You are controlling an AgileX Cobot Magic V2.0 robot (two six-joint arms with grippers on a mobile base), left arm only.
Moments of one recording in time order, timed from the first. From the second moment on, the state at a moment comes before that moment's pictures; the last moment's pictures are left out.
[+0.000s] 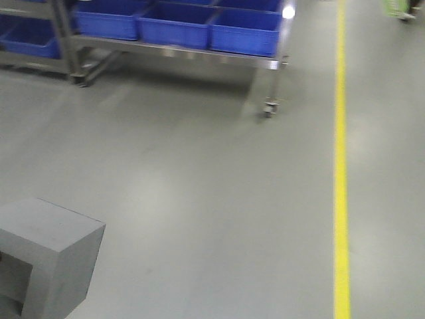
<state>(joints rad) -0.42 0.19 -0.26 -0.43 0.20 0.37</state>
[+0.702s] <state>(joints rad) -0.42 0.19 -0.26 -0.43 0.20 0.37</state>
